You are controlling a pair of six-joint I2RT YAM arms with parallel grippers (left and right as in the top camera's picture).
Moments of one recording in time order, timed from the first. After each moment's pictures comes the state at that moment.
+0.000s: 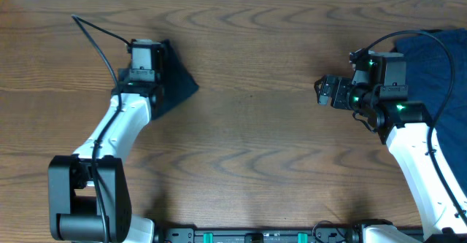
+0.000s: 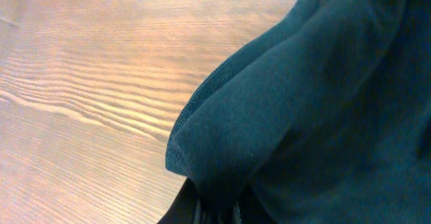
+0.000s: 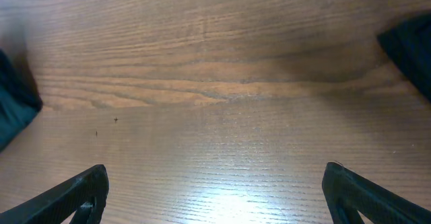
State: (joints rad) left arm -0.06 1.66 1.02 -0.26 -0.48 0.01; right arm 0.05 1.34 0.96 -0.52 -0.23 0.26
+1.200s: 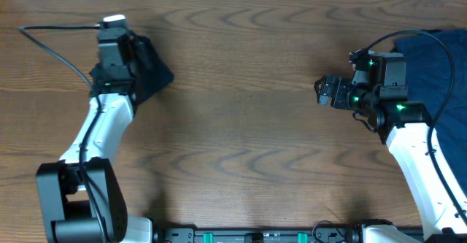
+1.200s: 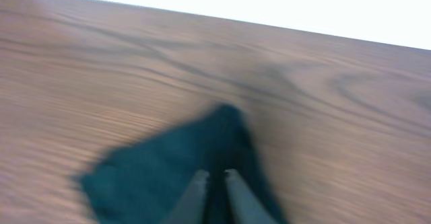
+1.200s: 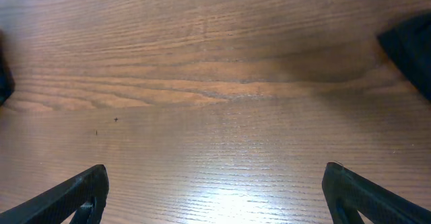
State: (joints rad) left arm 0.05 1.65 1.03 0.02 -0.13 -0.13; right arm 0.05 1.34 0.96 -0.52 -0.23 0.26
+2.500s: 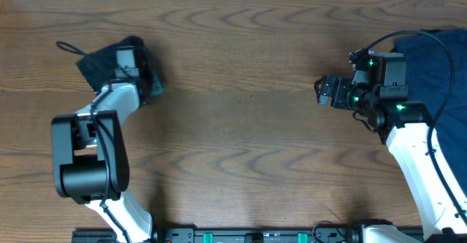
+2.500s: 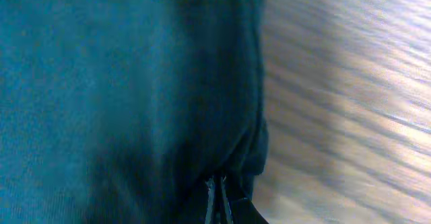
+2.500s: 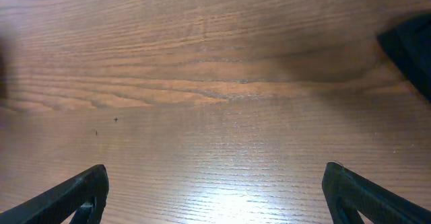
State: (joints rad) left arm 0.10 1.92 1.06 -0.22 -0.06 -0.30; right arm 0.05 1.34 0.96 -0.52 -0.23 0.26
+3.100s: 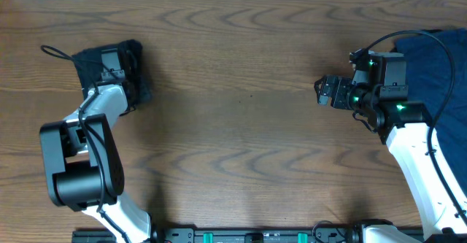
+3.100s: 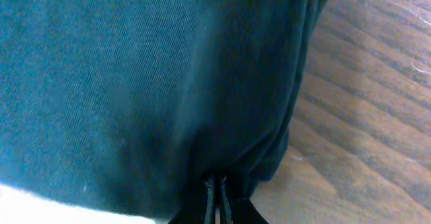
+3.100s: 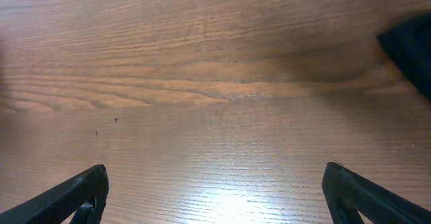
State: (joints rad) left arm 0.16 1.88 1.05 -0.31 -0.09 -0.22; right arm 0.05 1.34 0.96 -0.52 -0.23 0.26
